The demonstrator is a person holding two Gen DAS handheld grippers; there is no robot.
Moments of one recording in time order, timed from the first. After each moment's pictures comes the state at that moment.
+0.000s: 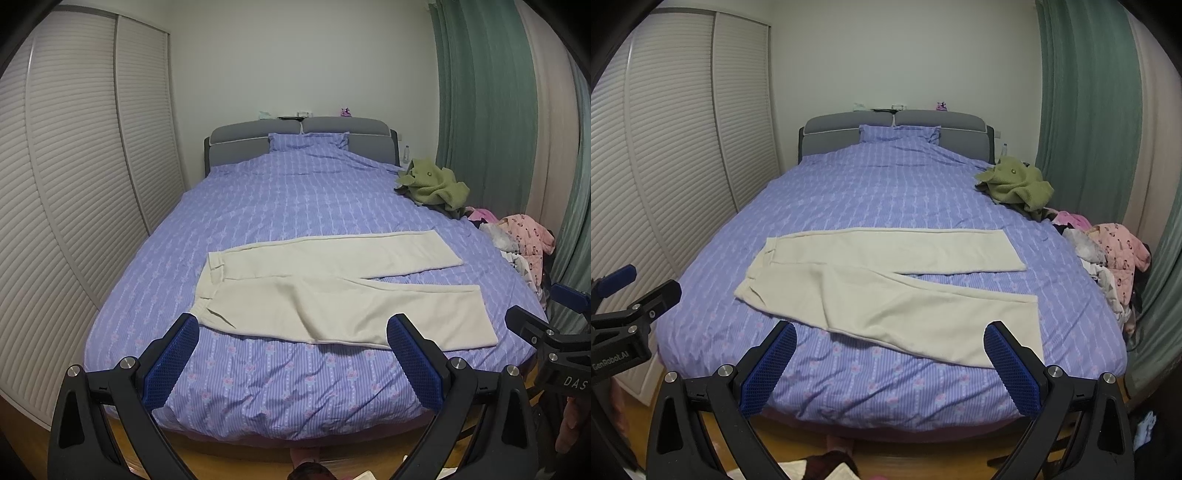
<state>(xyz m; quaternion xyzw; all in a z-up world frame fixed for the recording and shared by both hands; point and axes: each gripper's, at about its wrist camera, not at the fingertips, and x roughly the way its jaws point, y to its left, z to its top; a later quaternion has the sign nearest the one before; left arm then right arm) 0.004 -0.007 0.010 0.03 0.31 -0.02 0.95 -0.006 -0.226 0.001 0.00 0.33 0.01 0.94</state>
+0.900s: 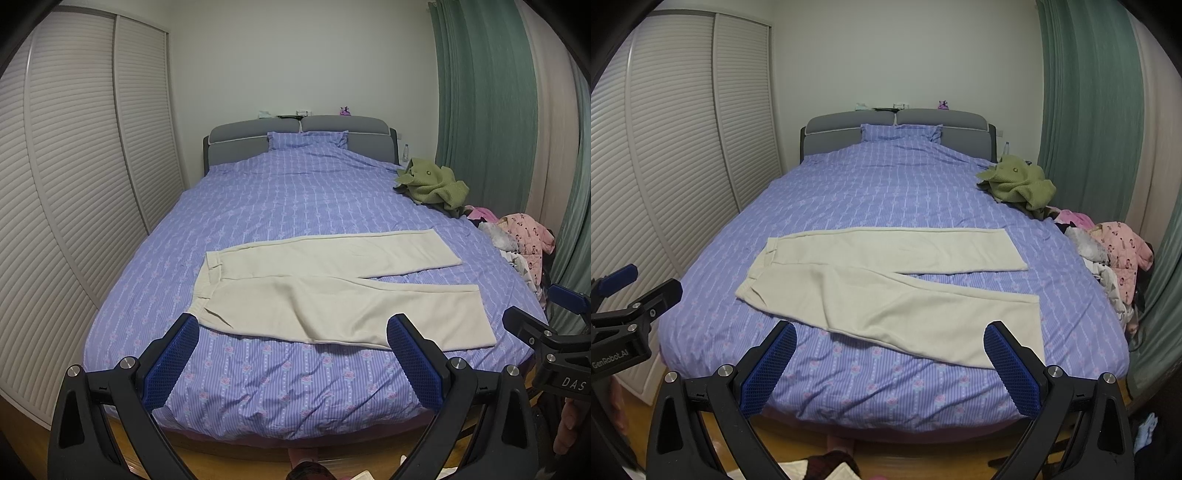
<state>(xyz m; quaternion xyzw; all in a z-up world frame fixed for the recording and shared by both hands) 0.003 -0.009 0.008 0.03 0.31 -0.03 0.95 -0.003 -0.229 0.002 0.00 0.34 0.02 0.94</state>
